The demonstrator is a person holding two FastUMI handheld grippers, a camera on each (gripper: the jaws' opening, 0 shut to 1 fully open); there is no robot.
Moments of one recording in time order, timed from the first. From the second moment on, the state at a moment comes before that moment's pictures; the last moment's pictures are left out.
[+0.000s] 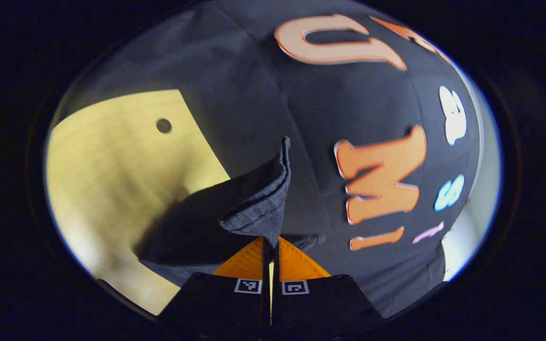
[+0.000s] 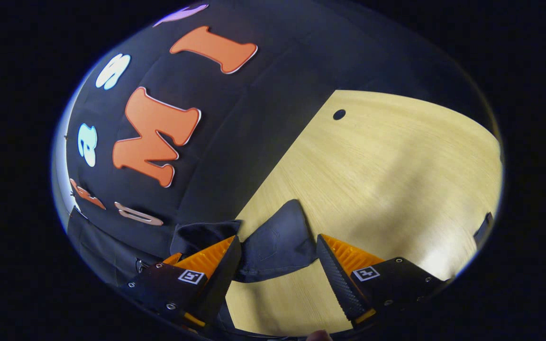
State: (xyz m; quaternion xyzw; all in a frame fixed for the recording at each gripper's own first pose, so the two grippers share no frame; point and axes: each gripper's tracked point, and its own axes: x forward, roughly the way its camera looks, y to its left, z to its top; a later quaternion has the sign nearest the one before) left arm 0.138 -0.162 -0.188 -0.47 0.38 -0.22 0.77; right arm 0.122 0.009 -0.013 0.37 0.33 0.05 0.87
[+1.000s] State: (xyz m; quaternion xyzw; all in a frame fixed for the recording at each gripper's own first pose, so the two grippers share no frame) left arm -0.005 -0.326 -0.349 0.00 0.50 -0.17 0.85; right arm 0.080 -0.075 -0.013 0.35 0.35 0.07 0.87
